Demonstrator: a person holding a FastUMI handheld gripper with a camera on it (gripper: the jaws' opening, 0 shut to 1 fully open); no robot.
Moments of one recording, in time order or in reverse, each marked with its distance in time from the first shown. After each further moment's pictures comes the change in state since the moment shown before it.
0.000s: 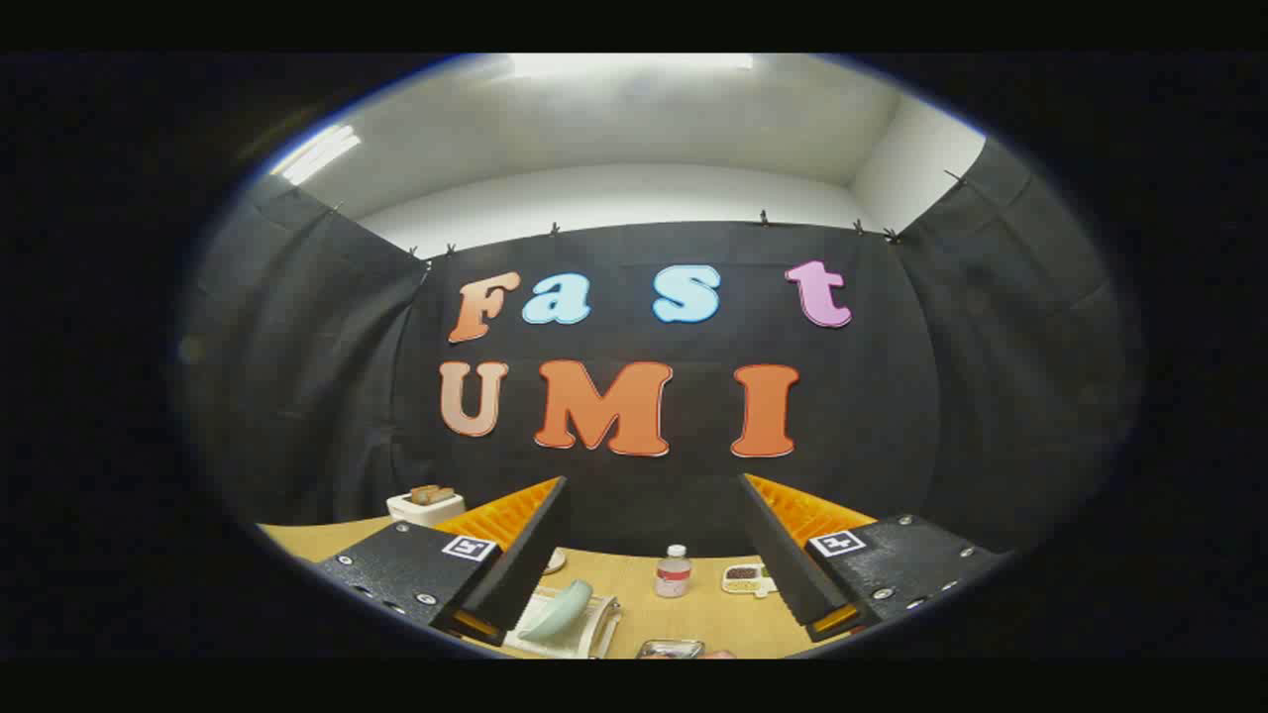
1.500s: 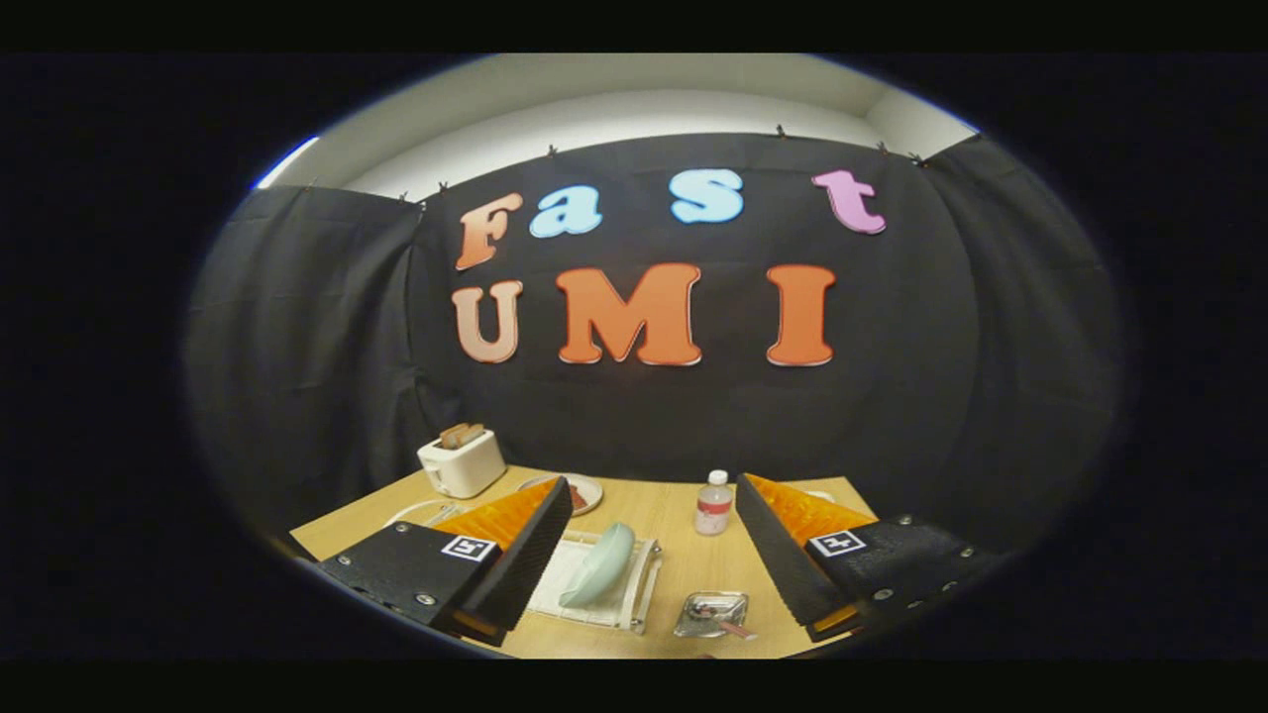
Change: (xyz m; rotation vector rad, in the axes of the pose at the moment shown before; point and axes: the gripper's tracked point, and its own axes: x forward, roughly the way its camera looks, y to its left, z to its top) arm 0.016 0.034 -0.089 0.075 0.436 0.088
